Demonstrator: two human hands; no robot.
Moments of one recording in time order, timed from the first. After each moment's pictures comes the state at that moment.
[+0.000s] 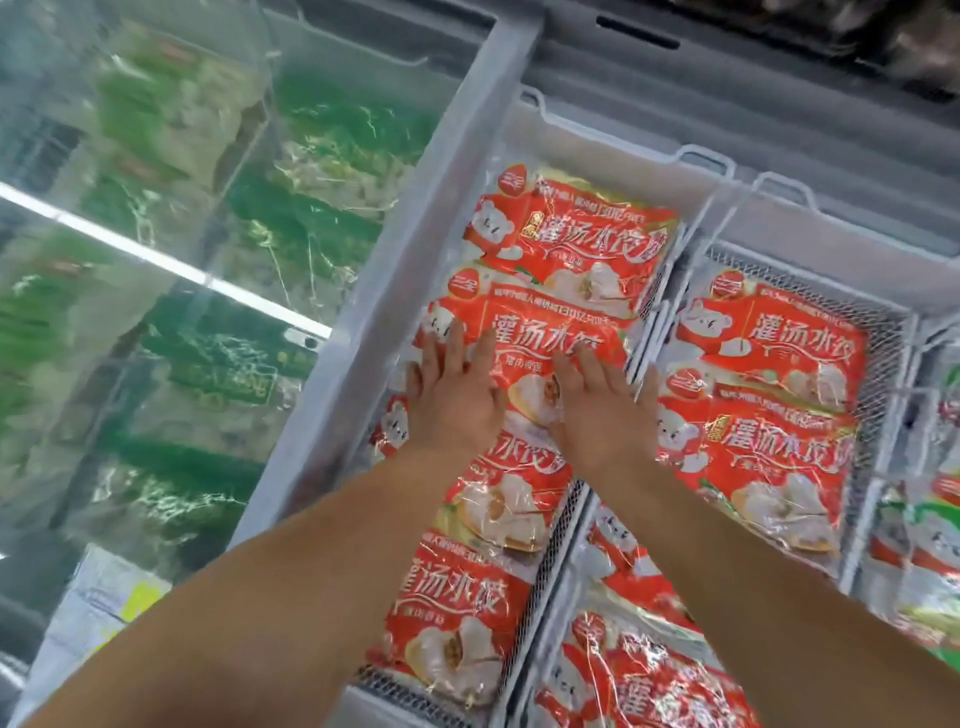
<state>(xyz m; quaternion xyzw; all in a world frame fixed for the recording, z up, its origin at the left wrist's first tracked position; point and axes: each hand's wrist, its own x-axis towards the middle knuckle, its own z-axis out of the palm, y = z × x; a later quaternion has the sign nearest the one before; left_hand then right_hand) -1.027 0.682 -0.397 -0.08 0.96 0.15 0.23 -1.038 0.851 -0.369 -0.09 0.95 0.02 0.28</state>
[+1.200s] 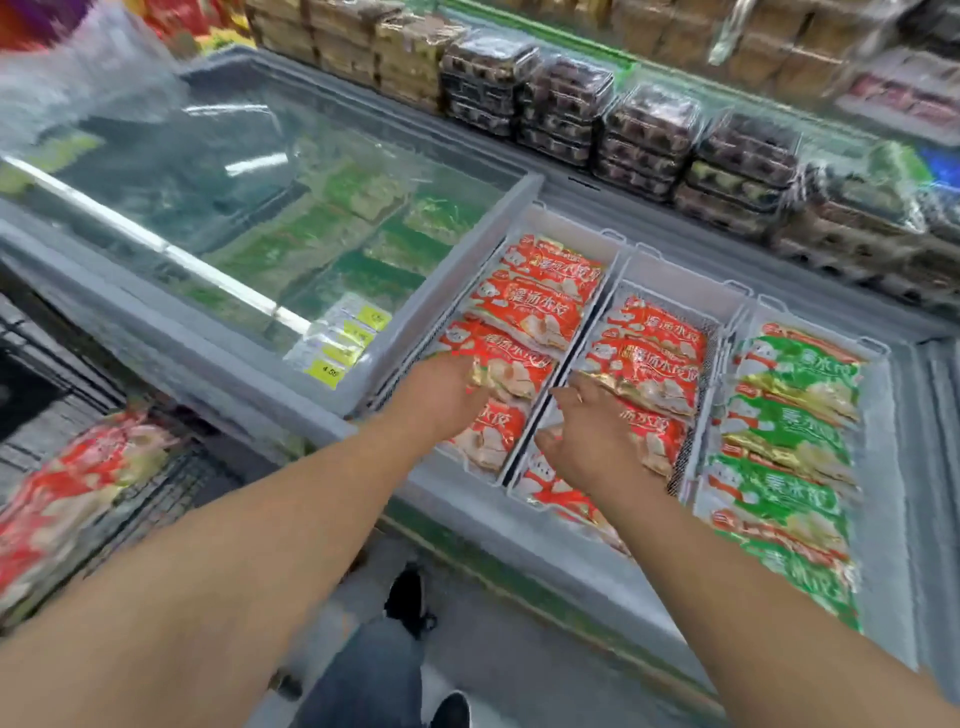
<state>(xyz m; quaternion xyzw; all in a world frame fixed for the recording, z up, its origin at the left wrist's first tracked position) -0.682 0.656 -0.172 -0.03 0.97 0.24 0.09 -0.684 0.862 -0.172 -0.12 0.98 -0.09 0.12</state>
